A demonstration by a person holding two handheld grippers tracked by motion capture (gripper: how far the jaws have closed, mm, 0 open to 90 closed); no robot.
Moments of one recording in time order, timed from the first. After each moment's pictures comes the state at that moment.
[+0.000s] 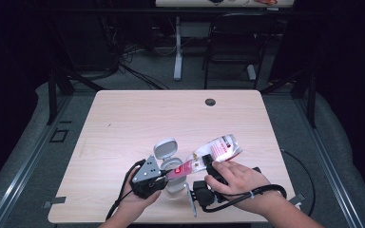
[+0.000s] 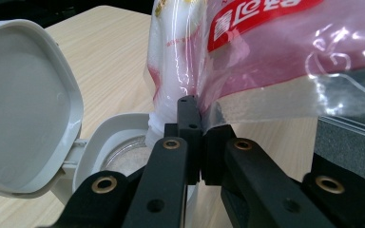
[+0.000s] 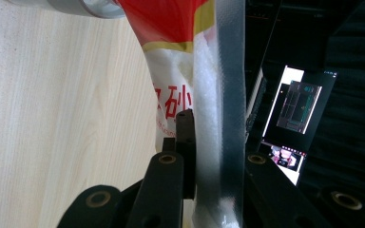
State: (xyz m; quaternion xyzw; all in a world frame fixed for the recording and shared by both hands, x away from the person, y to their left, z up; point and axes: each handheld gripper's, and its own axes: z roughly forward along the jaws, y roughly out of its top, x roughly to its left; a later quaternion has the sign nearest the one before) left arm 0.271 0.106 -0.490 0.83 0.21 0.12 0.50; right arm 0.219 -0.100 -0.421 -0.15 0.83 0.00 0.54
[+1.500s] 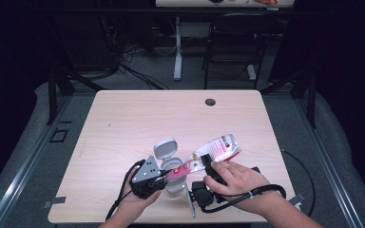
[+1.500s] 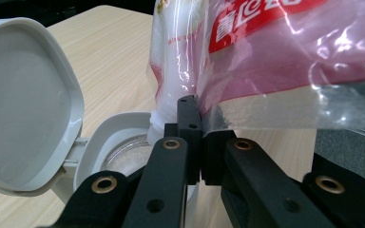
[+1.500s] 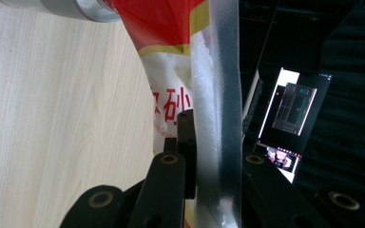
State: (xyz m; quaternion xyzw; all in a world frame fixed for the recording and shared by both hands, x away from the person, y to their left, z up) left arm 0.271 0.106 -0.490 0.83 0.20 0.12 0.50; right arm 0.218 -0.098 -0.419 -0.15 0.83 -0.01 0.54
